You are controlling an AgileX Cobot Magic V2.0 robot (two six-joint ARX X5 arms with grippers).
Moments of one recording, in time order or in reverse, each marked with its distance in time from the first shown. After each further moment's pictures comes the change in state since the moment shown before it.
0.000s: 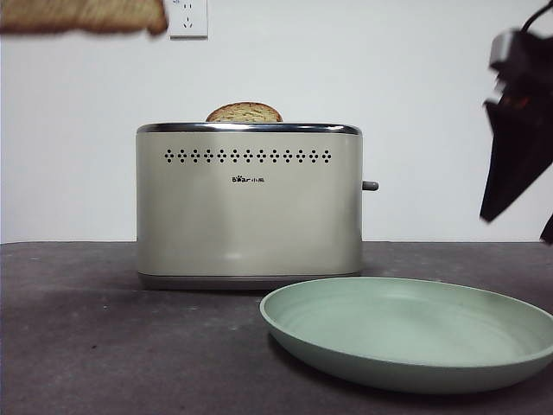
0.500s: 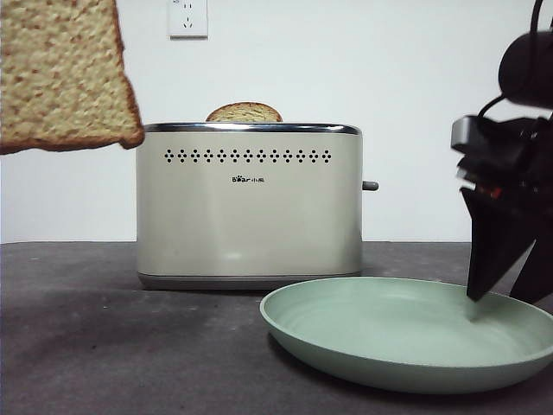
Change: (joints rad) left arm 0.000 -0.135 -0.270 0.045 0.040 -0.072; right arm 0.040 0.245 0.000 0.109 0.000 0.000
